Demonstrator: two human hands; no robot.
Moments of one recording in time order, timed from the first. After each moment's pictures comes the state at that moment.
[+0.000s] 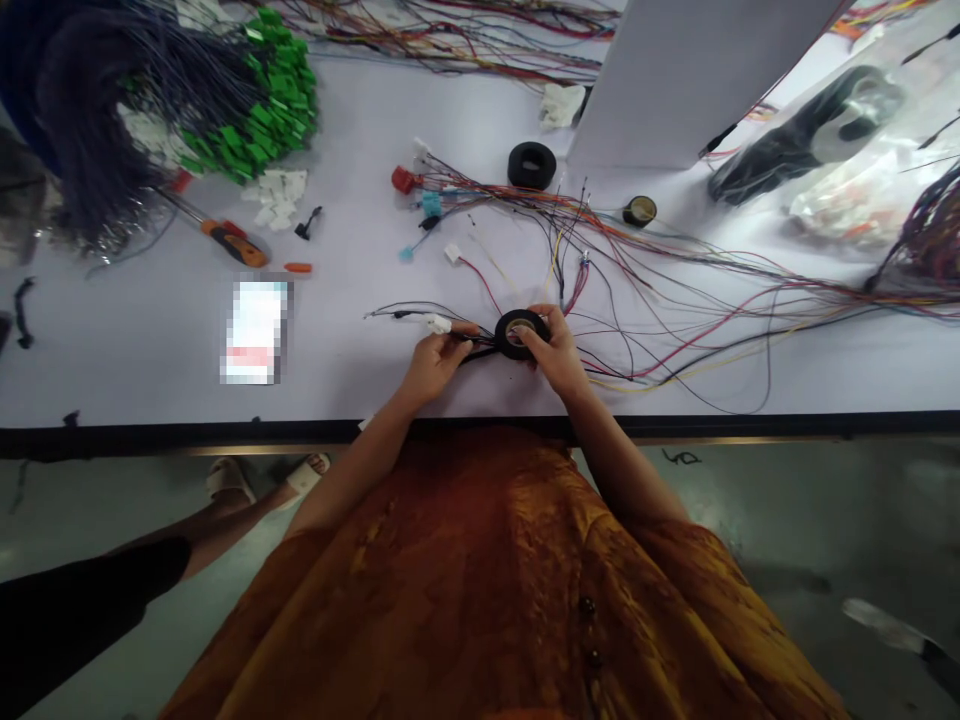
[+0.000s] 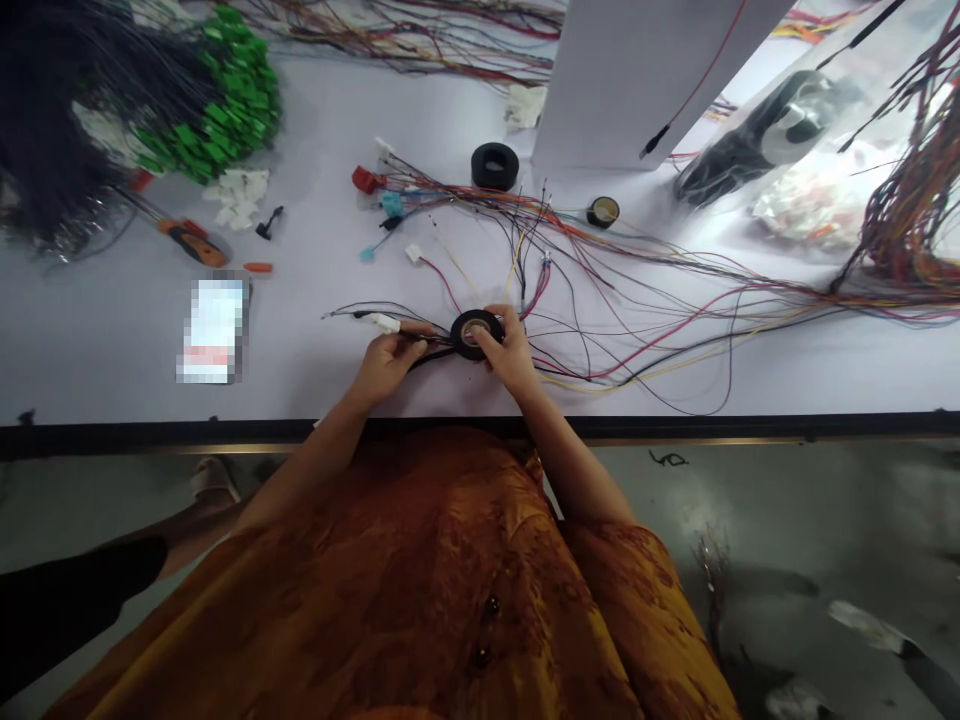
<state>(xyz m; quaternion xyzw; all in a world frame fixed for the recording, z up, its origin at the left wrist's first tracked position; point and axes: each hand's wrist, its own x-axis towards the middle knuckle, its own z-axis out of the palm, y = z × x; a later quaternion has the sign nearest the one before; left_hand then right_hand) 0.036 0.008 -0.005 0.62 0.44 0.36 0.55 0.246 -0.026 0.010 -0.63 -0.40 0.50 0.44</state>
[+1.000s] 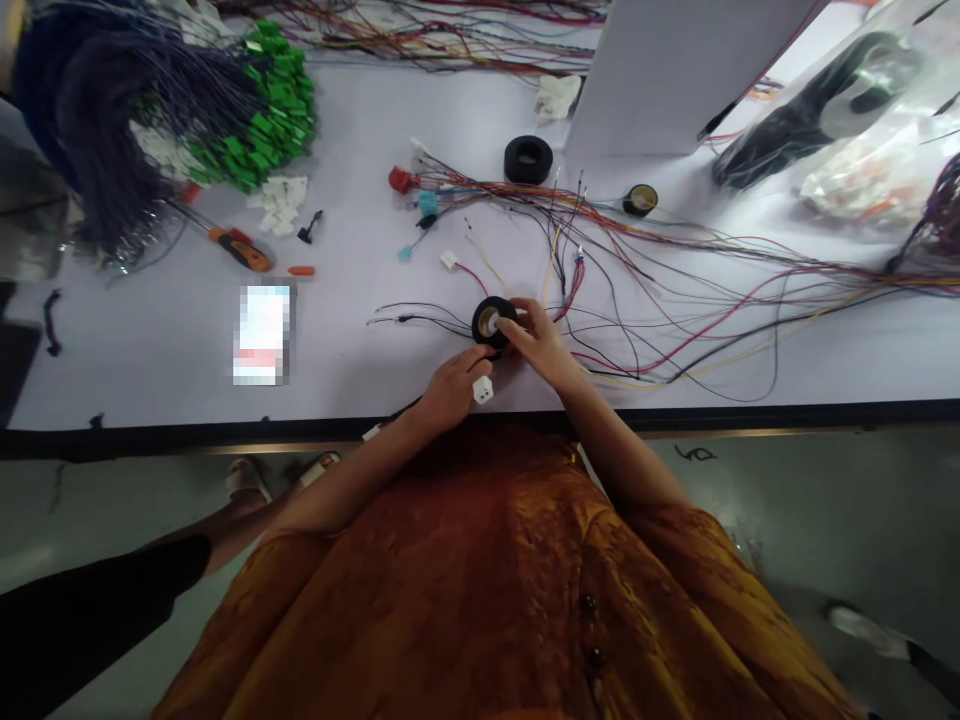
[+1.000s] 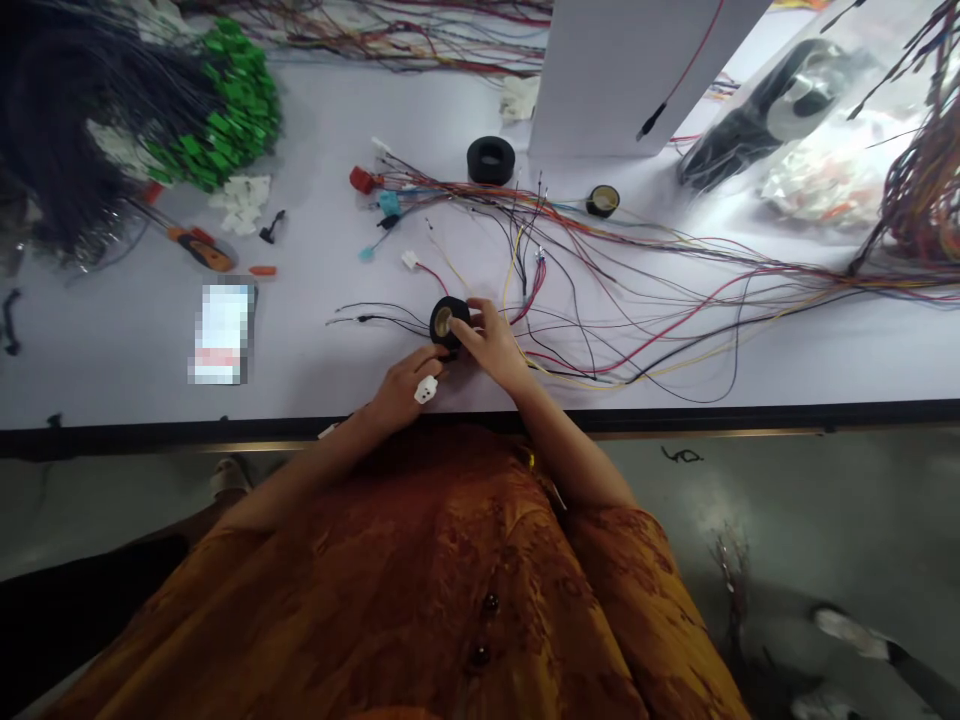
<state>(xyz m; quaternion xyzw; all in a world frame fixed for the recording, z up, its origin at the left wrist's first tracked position) 0.042 -0.027 0.011 0.85 0.35 0.24 0.30 0.235 -0.019 0.013 -0.59 -0.42 0.53 0.45</state>
